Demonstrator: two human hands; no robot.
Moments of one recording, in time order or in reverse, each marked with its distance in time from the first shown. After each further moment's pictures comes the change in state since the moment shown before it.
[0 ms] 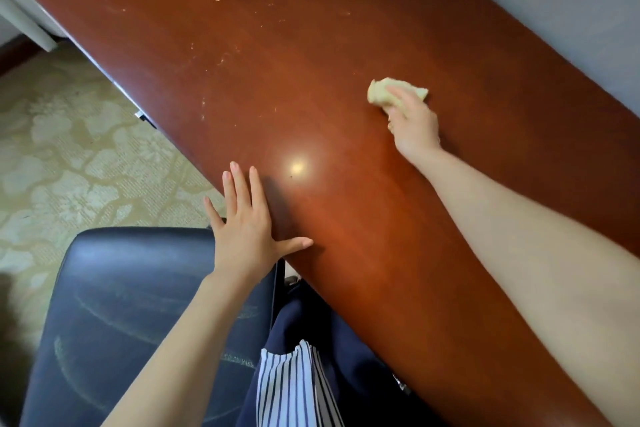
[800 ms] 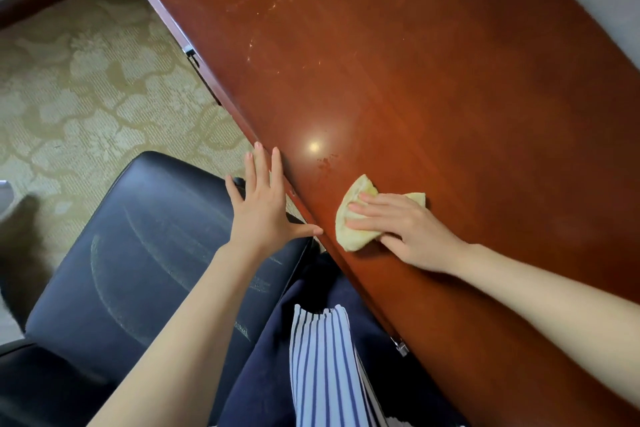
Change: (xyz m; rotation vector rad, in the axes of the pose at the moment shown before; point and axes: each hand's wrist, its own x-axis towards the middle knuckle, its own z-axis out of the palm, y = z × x) left_hand -0.043 -0.015 0.020 -0.075 -0.032 -0.040; right_hand -0.159 0.040 0.000 -0.251 -0.709 -0.830
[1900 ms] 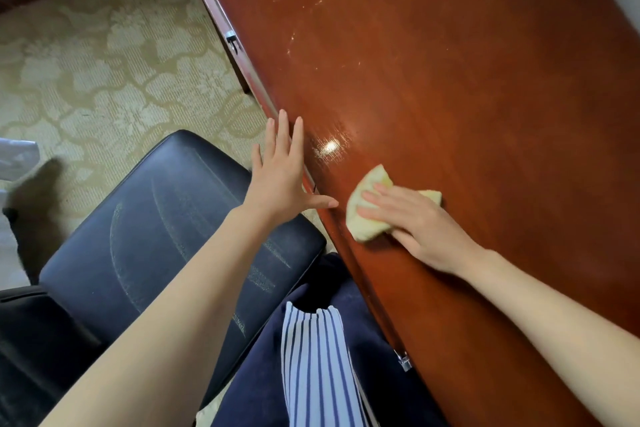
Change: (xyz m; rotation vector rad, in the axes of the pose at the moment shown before) left_hand 0.020 -0.010 -0.023 -0.146 0.086 0.025; right_hand 0.024 0.001 -0.009 -0.058 -0.056 -0.050
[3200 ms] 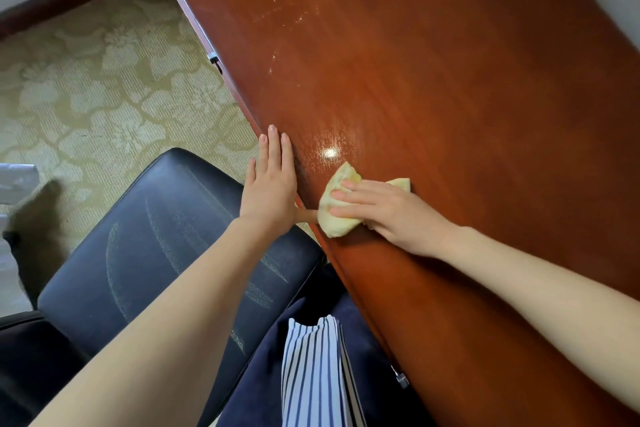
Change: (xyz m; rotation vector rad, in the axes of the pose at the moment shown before) left_hand 0.014 0.015 -0.001 0.208 -0.102 -0.065; right_hand 0.039 0.010 -0.016 -0.033 -0.051 -0.134
